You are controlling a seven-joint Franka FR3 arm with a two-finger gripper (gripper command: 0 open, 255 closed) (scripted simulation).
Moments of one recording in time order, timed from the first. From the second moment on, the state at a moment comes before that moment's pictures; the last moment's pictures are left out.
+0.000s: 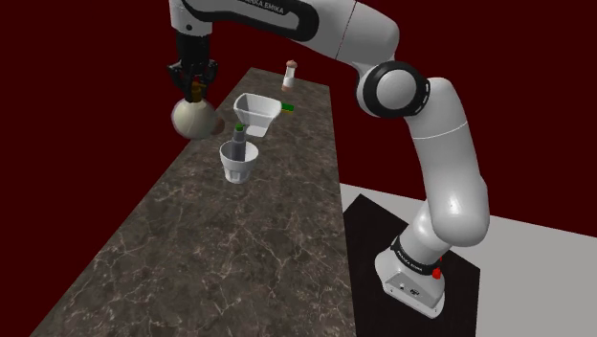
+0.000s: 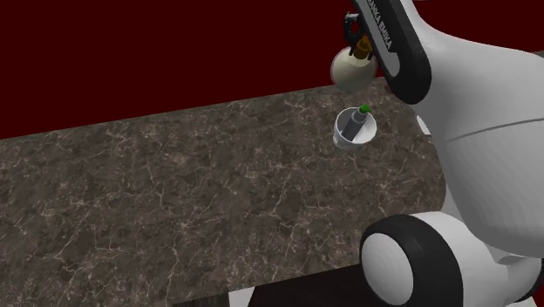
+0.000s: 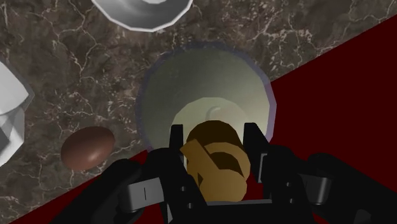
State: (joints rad) arm 0.07 0.76 0.50 -0.81 -0.37 1.52 0.37
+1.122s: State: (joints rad) arm -0.02 0.71 0.51 -1.14 -0.36 1.79 0.40
